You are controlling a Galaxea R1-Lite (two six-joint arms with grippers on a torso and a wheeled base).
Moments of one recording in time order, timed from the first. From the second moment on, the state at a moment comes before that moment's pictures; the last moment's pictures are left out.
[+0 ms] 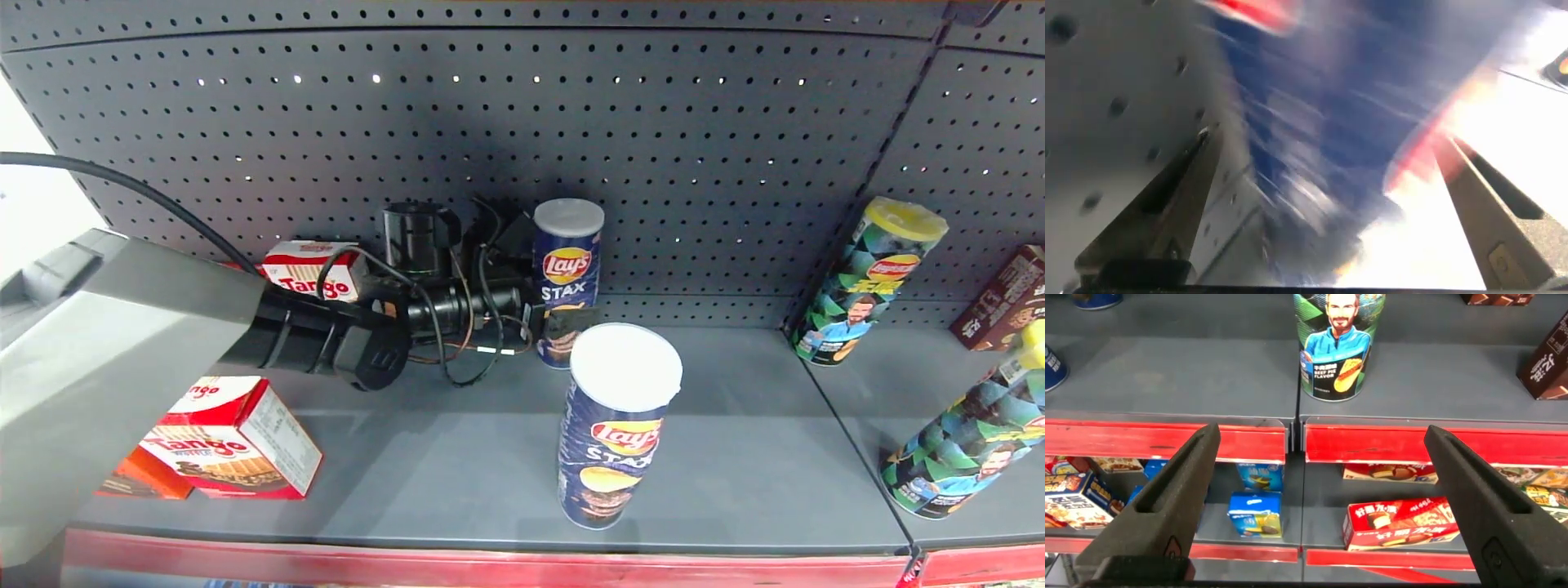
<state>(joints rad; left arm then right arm) -0.45 2.16 -1.41 -0.63 -0.59 0.17 0.01 0.01 0.00 0.00 0.00 0.00</state>
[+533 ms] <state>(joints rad) -0.44 1.97 -1.20 -0.62 -0.38 0.18 0.01 0.01 0.00 0.00 0.00 0.00</state>
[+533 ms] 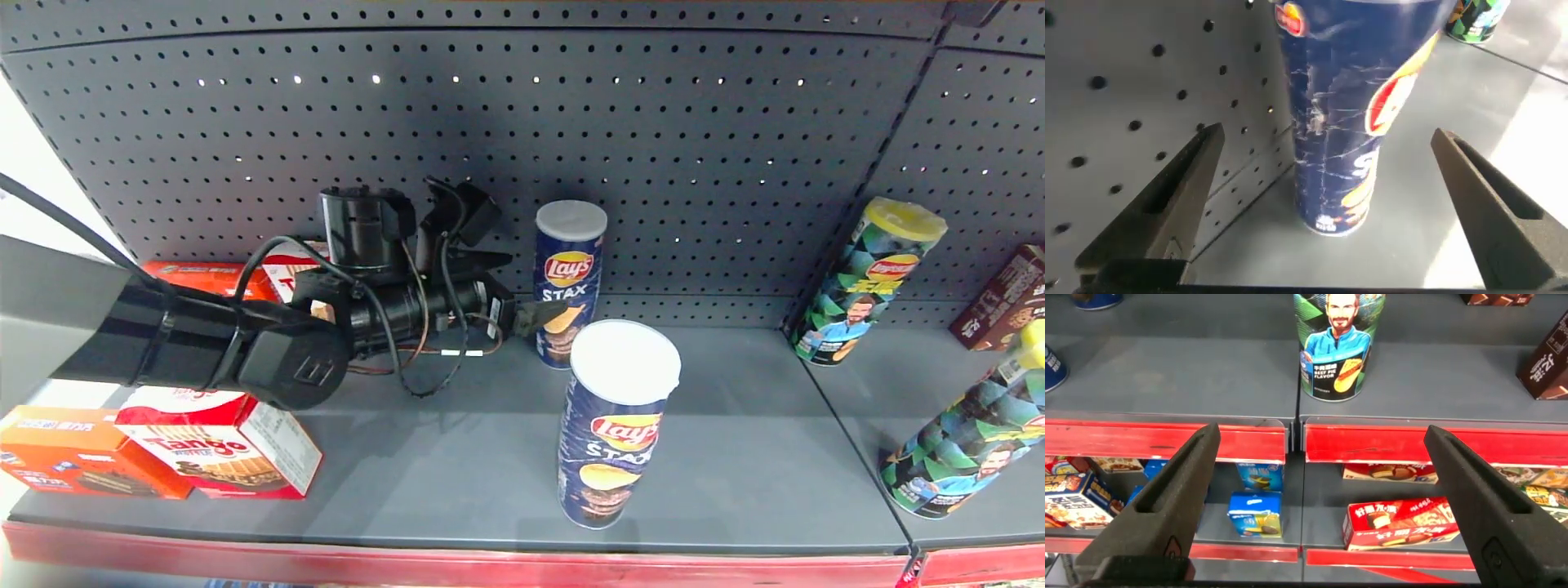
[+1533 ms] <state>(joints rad) -0.44 1.95 -1.14 -0.63 -0.06 0.25 0.01 0.01 0.00 0.00 0.00 0.00</state>
